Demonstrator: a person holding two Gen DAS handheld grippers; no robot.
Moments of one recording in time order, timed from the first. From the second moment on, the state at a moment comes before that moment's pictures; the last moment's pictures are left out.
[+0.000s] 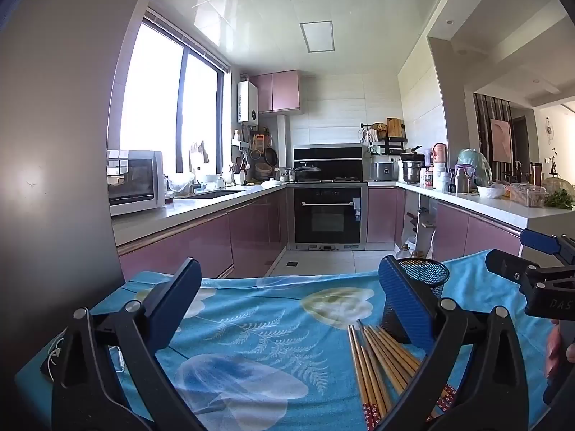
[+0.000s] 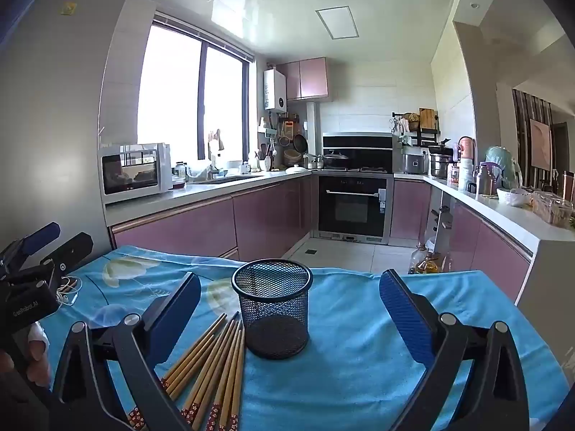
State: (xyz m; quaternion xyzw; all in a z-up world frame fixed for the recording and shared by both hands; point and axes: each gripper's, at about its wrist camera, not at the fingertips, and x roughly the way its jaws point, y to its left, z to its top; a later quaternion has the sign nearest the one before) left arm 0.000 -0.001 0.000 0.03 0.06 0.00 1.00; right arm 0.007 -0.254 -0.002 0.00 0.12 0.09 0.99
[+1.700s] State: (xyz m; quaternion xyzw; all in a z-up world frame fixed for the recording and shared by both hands) left arm -0.009 0.001 0.005 0.02 0.04 0.00 1.00; right arm 0.005 -0.257 -0.007 0.01 0.12 0.09 0.99
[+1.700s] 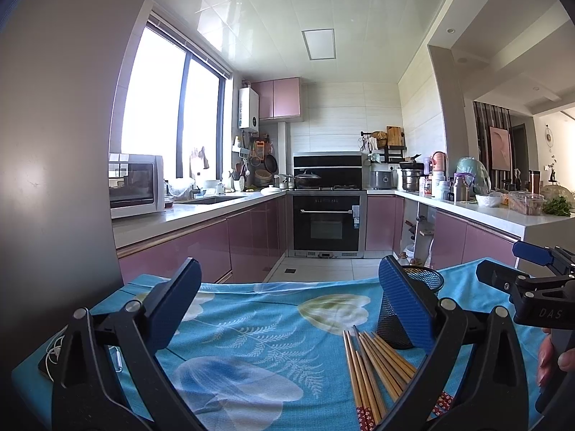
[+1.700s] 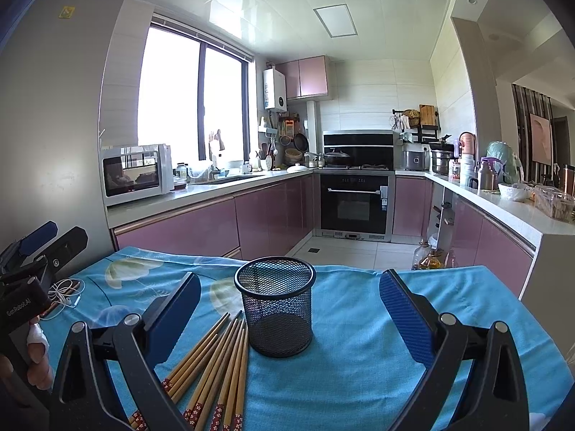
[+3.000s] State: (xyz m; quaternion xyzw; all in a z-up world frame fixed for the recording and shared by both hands) left arm -0.009 0.000 0.005 0.02 0.04 0.00 1.00; right arm 0.004 -0.257 -0.009 0.02 0.13 0.09 0.99
